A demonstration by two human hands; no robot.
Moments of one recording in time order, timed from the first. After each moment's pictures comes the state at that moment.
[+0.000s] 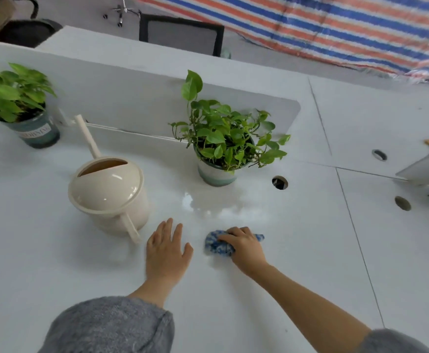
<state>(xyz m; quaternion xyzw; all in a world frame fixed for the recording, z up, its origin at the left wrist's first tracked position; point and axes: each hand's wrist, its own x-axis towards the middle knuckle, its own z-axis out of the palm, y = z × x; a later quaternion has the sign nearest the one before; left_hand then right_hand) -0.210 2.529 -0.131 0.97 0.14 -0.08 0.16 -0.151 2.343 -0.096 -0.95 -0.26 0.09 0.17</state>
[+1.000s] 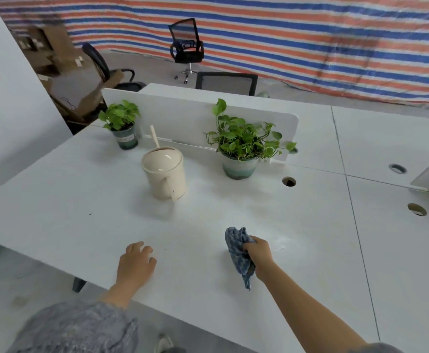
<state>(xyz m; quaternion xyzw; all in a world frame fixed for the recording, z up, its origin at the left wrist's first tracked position) -0.398 2.556 -0.087 0.95 0.28 -0.09 0.12 -0.261 2.295 -0.055 -0.75 0.12 0.30 0.58</state>
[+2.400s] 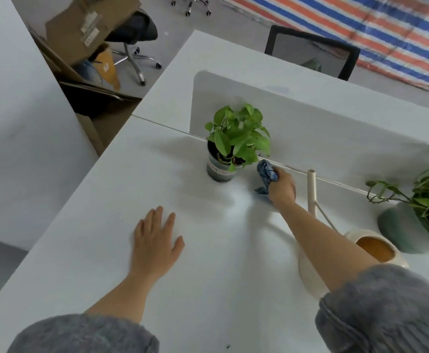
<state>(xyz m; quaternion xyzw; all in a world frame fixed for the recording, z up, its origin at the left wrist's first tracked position) -0.227 3.025 -0.126 0.97 0.19 -0.08 0.11 -0.011 2.820 -0.065 -0.94 0.07 0.09 0.33</state>
